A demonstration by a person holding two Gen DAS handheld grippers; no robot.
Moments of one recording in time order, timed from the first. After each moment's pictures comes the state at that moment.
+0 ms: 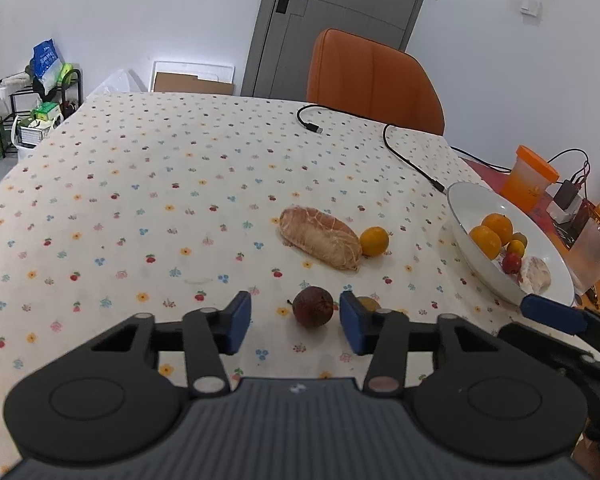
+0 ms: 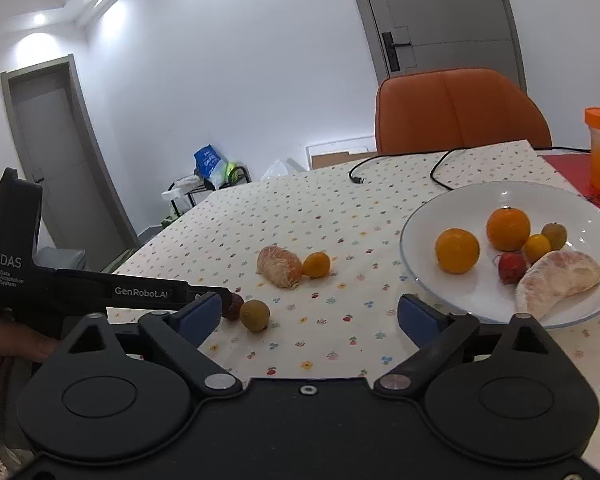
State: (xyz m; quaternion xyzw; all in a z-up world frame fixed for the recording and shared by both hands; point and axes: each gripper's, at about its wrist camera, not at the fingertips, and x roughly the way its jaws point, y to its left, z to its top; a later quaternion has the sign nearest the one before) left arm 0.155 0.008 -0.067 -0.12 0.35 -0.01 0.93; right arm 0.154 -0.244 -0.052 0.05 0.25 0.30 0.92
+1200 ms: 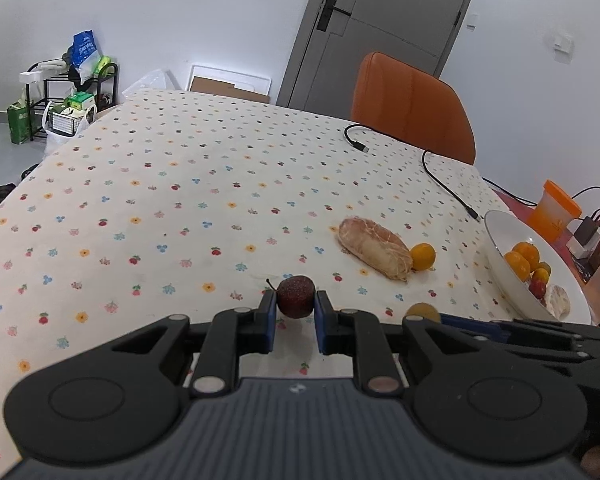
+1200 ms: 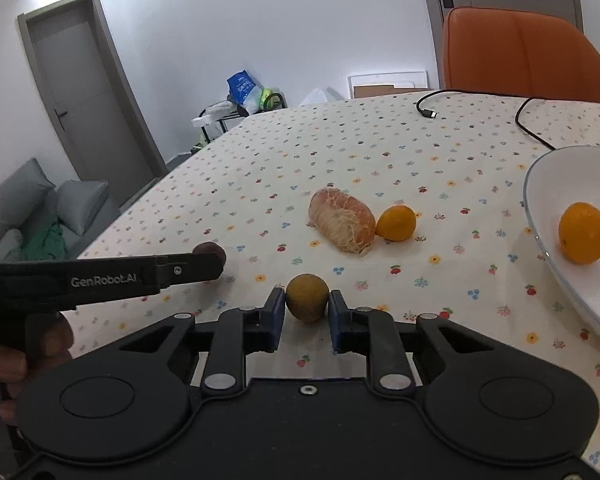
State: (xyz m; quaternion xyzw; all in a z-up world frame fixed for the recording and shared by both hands) left arm 0.139 0.038 -0.072 -0.16 0.32 0.04 0.93; right arm 0.192 -0.170 -0.072 0.00 0.34 0.36 0.87
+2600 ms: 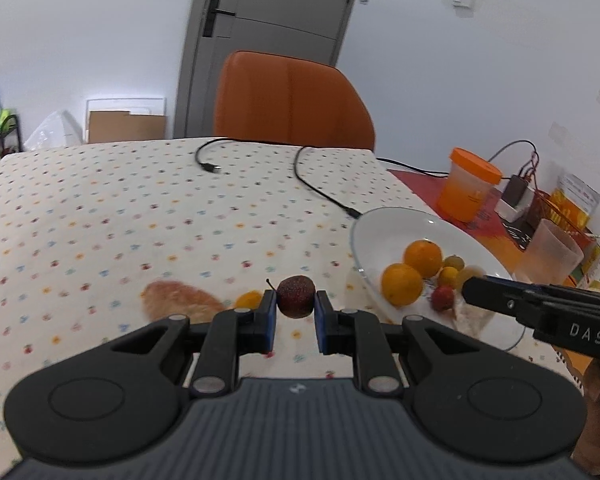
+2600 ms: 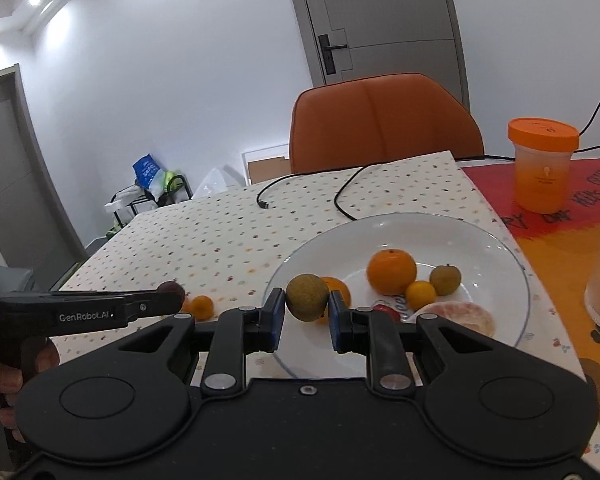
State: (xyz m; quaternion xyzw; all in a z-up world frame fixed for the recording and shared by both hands) left arm 0.204 -0.066 -0.044 -0.08 0.31 -0.09 0.94; right arm 0.207 -0.307 -0.032 0.05 0.26 0.22 0.94
